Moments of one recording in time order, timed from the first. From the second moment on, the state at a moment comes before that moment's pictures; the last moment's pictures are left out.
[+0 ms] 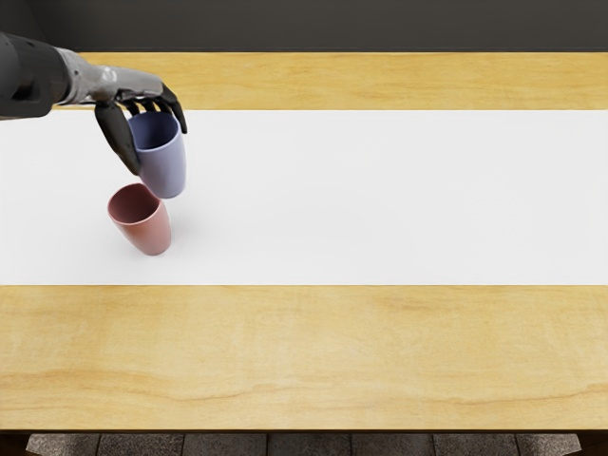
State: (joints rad) left arm -1.76 0.76 0.30 -1.39 0.73 -0.34 0.31; right arm -0.05 0.00 -0.01 0.17 0.02 0.03 -0.32
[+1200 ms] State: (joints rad) left arm -1.80 0.88 0.36 -1.42 0.71 -0.41 0.30; right arm -0.05 0.00 -0.01 0.17 0.02 0.03 -0.32
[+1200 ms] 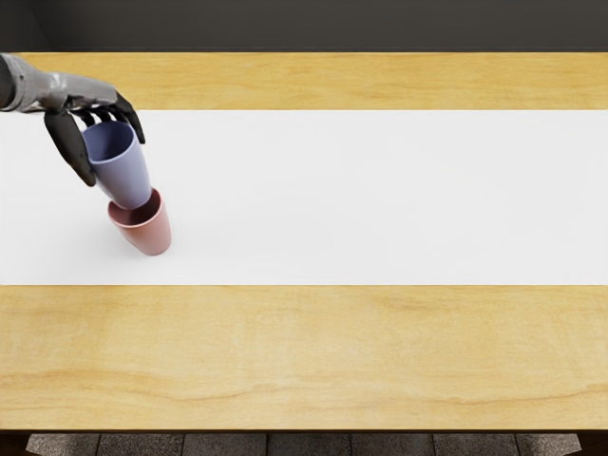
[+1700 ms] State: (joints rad) left arm -1.79 0.87 0.37 -1.43 0.68 -0.42 0.30; right arm -0.05 0.00 -0.01 0.17 0.02 0.03 -0.32
